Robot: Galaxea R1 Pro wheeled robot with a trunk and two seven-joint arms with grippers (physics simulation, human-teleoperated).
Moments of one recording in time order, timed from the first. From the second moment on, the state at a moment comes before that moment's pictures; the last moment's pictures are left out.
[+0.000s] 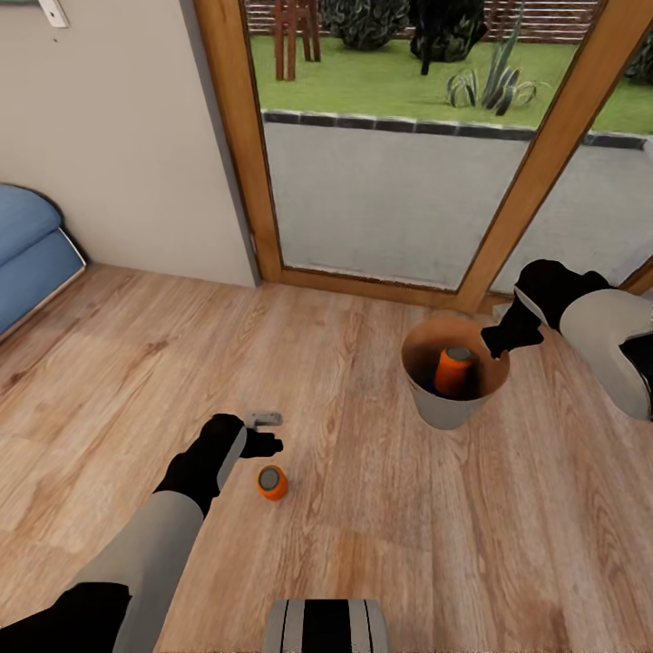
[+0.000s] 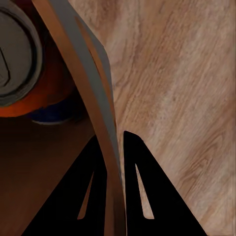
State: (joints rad) left arm -0.86 -0.11 -0.01 -0.71 -0.01 0.83 -0.02; right arm -1.71 -0.22 0.45 0.02 0.19 1.04 0.53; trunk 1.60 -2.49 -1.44
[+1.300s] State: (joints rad) left arm -0.86 -0.12 -0.01 -0.71 -0.01 0.83 -0.02; right arm -1.74 -0.22 0.49 0.04 0.18 1.04 0.53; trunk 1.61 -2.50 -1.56
